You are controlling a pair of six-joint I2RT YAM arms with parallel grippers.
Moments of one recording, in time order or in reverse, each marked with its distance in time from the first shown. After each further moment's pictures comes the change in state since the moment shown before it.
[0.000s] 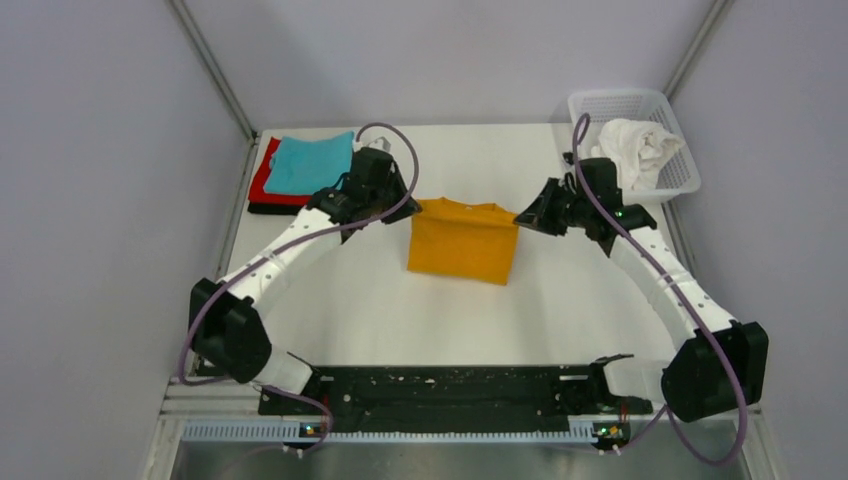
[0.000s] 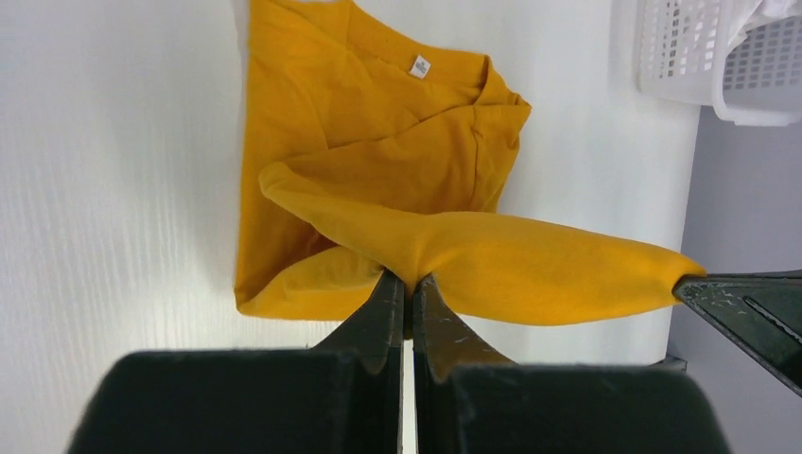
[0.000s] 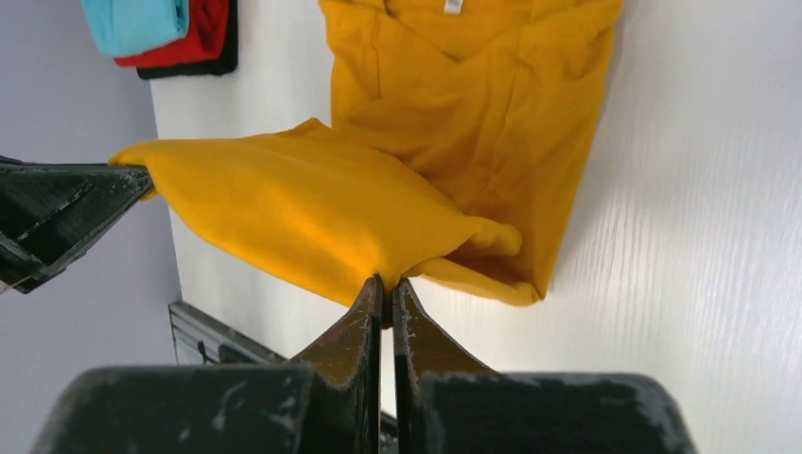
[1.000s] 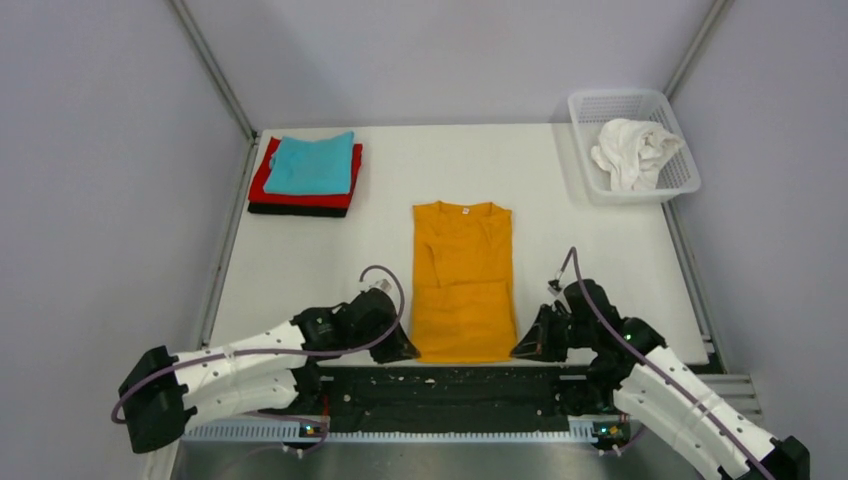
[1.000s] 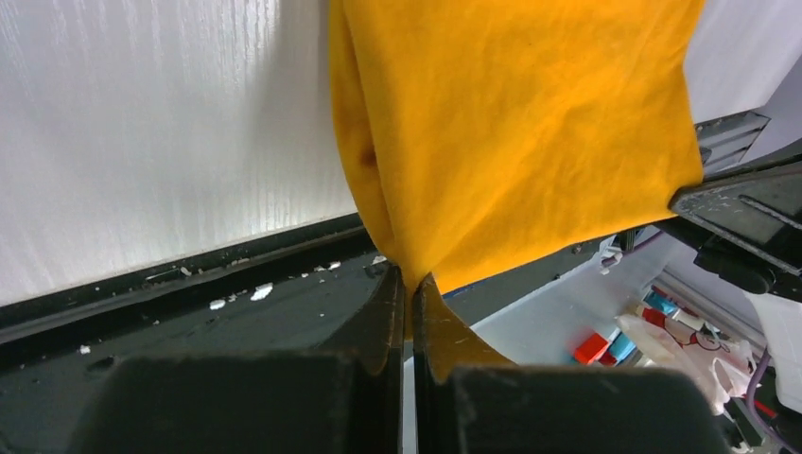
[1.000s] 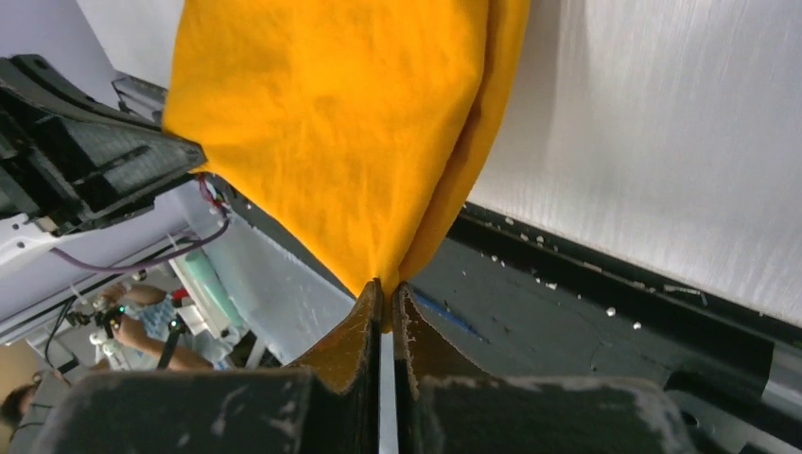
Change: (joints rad) left arm -0.459 -0.550 -0.829 0.054 0.102 -0.513; right arm 0.315 -0.692 -0.709 -0.168 -0.119 0.307
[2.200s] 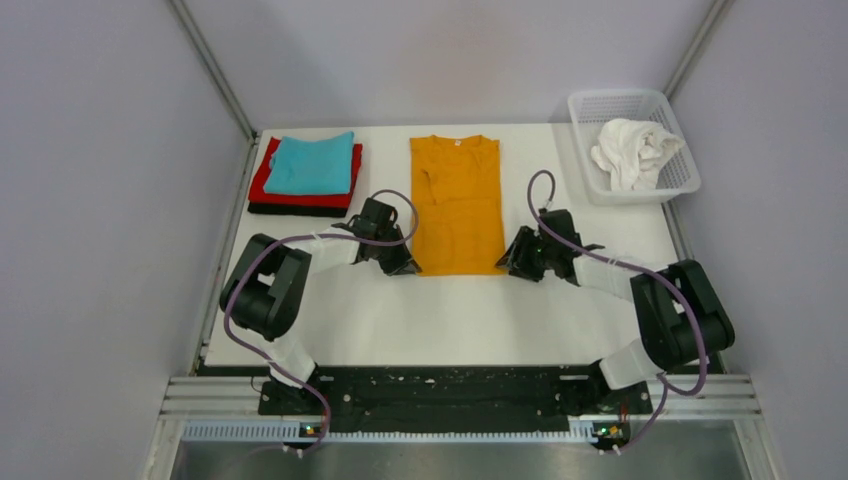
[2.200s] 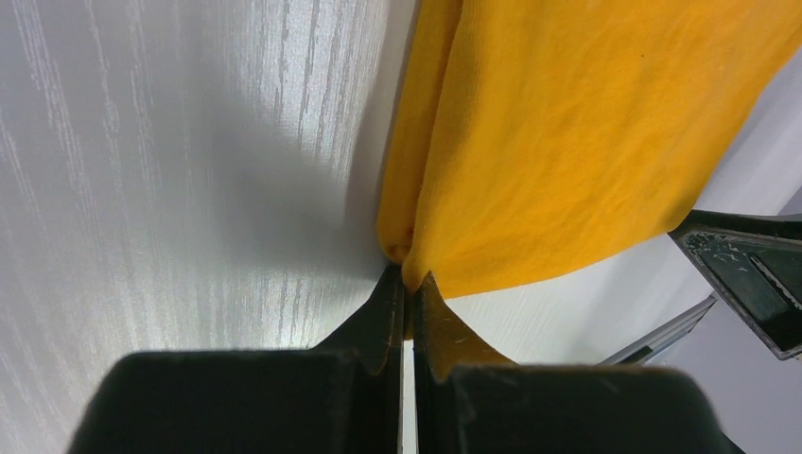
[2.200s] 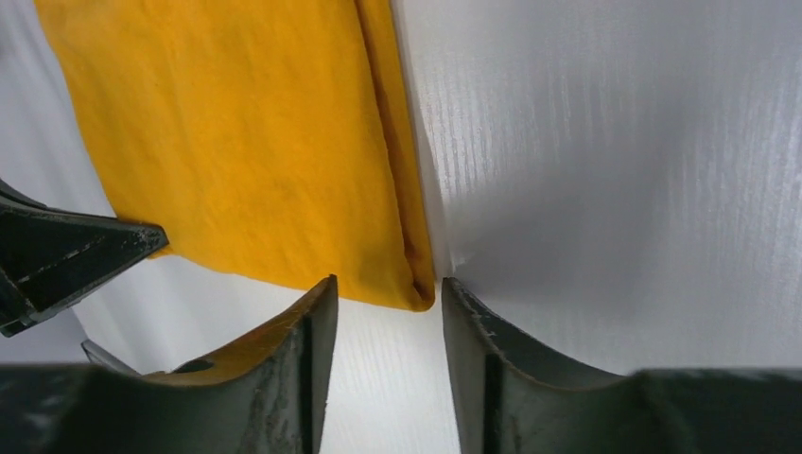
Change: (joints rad) left arm 0.565 0.848 0.496 0.227 0.210 0.449; right arm -0.248 0.964 0.316 0.668 0.199 -0.208
